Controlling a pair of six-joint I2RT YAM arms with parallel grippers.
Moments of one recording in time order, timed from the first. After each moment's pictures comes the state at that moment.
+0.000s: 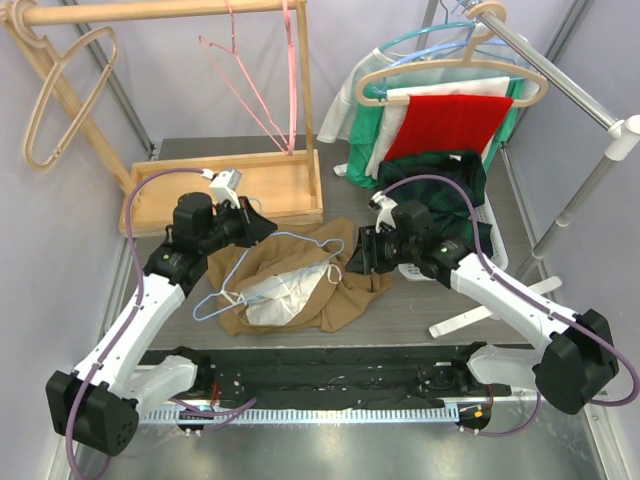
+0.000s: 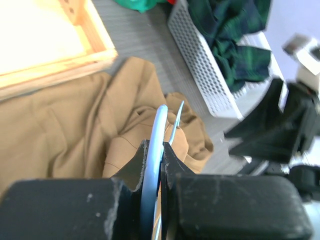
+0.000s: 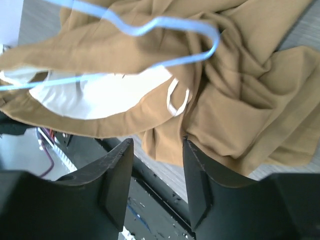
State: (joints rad) left arm -0.33 1.00 0.87 -0.25 0.38 -0.44; right arm 0.59 1.20 0.88 -0.38 -0.36 0.44
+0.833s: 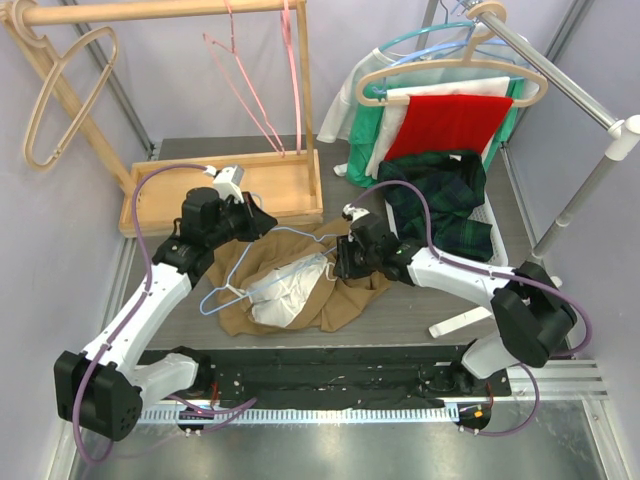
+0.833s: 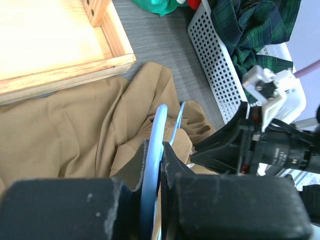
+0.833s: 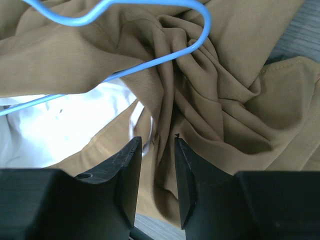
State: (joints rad) left arm -0.33 1.09 0.88 -0.20 0.30 -0.45; right arm 0.75 1.48 0.88 -0.20 -0.06 0.49
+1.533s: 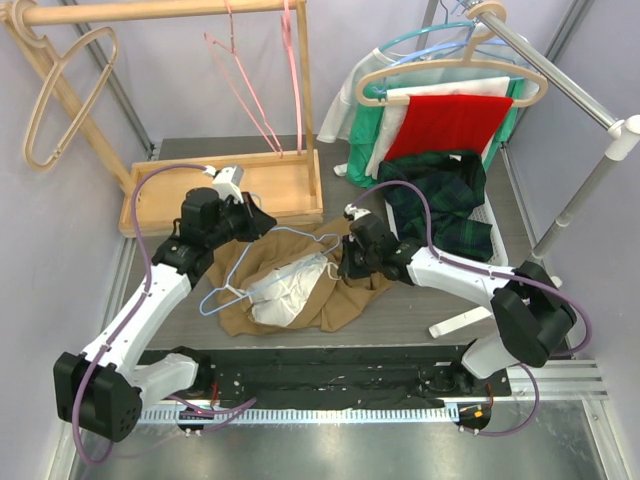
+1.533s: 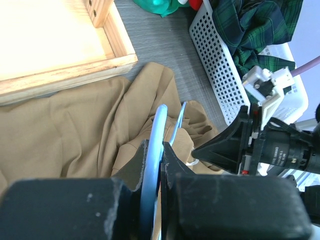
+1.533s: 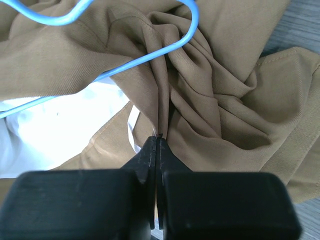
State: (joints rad) left arm -0.33 1.08 0.88 -0.20 0.29 -0.44; right arm 0.75 1.50 0.89 -0.22 -0.04 0.53
